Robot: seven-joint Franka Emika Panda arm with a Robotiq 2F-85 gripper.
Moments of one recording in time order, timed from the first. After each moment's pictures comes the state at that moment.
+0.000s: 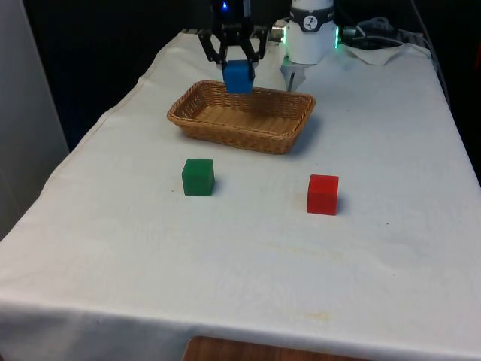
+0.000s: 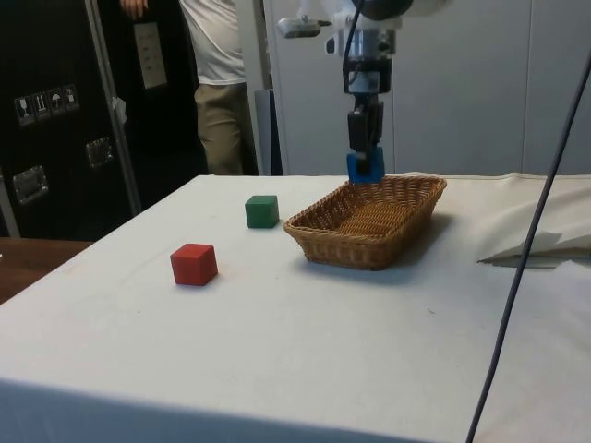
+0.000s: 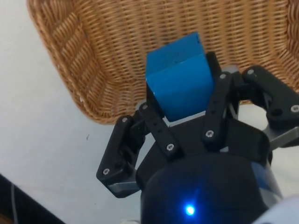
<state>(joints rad) 0.05 -0.07 -0.38 -2.60 0.10 2.56 -0.39</state>
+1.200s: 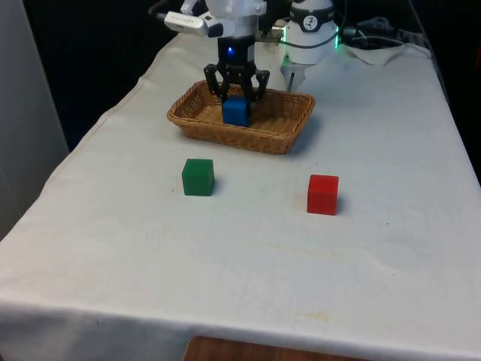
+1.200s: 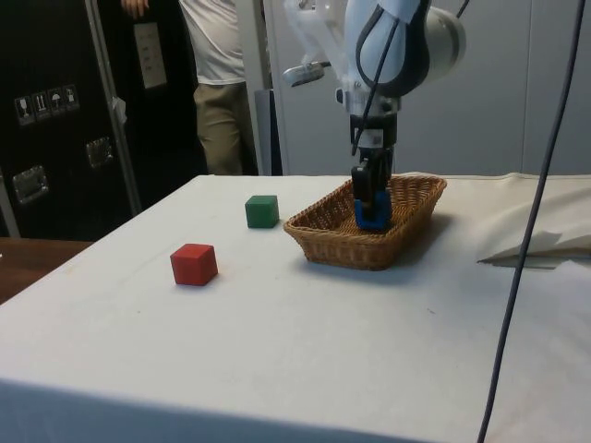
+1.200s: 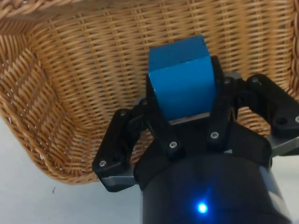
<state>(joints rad) 0.05 0.16 -0.34 -2.65 0.10 2.86 -0.25</state>
